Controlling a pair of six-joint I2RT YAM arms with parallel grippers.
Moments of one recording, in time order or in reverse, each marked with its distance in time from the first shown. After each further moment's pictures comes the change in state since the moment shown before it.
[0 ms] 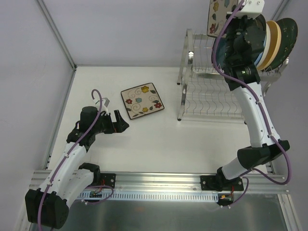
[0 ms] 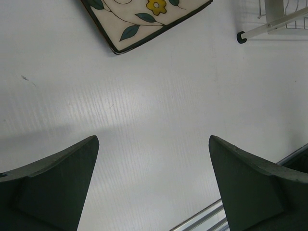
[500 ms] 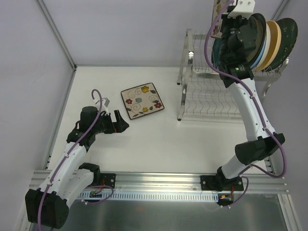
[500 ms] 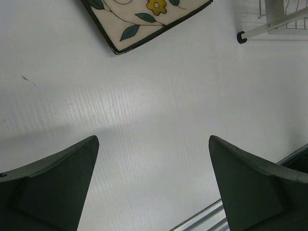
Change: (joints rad) left arm 0.000 0.002 0.000 0.000 0.000 0.001; right arm -0.005 0.063 -0.010 0.060 0.058 -0.097
